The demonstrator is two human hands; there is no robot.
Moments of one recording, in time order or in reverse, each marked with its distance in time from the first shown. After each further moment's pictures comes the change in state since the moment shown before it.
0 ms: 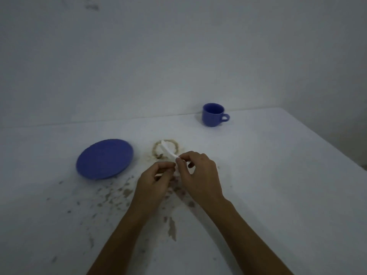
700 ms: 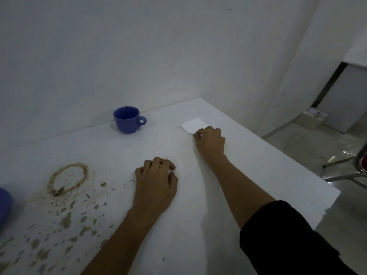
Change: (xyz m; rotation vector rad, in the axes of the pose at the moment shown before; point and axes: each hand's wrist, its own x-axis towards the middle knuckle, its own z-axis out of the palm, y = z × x) left_hand 0.042 0.006 0.197 0.813 -0.172 0.581; right_hand 0.083 0.221 -0.150 -0.611 0.213 0.501
